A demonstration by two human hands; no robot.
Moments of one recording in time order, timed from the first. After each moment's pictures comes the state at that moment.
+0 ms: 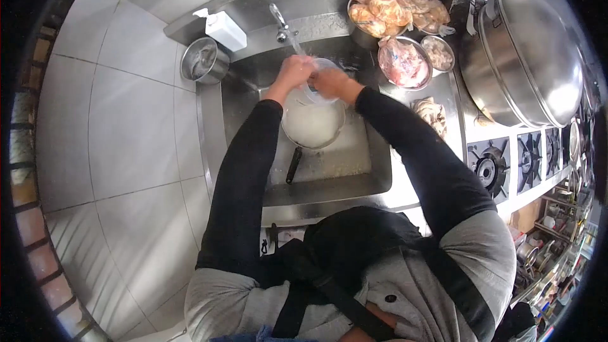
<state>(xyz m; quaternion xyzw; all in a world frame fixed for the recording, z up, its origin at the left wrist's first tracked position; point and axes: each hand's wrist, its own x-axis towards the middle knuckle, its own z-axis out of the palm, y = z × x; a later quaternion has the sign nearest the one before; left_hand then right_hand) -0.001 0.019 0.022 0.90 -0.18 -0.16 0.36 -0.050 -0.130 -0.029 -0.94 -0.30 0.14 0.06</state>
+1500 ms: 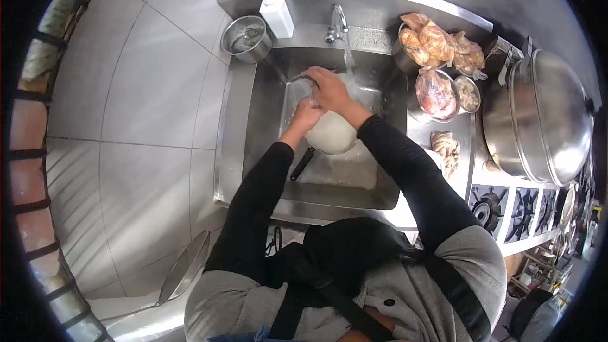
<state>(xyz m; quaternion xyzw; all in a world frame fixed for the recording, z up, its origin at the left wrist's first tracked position) -0.088 0.118 -0.060 0.81 -0.12 -0.15 0.56 -0.039 -0.042 -0.014 -0.88 -0.20 -0.11 0.42</state>
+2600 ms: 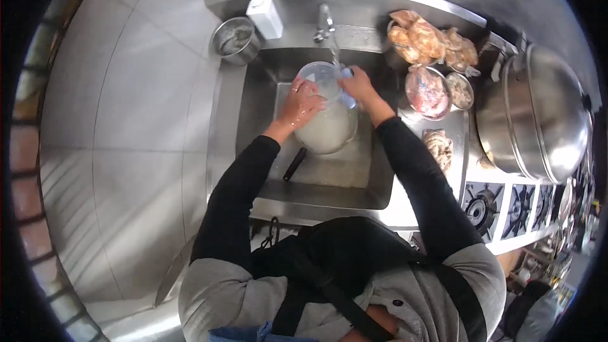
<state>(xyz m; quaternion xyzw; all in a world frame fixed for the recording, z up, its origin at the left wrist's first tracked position) -0.084 0.104 0.004 0.88 -0.39 0.12 0.22 -0.031 -0.124 -0.058 -0.85 0.14 0.07 0.50</state>
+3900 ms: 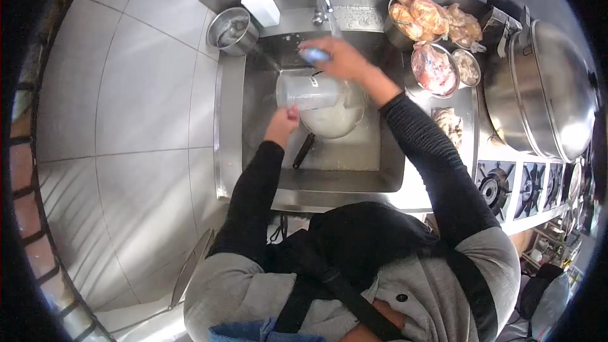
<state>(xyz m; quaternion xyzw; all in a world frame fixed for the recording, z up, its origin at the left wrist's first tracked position) -0.101 0.173 -0.123 0.21 0.50 -0.15 0.83 -0.057 -0.082 0.074 -0.87 -0.26 0.03 0.43</state>
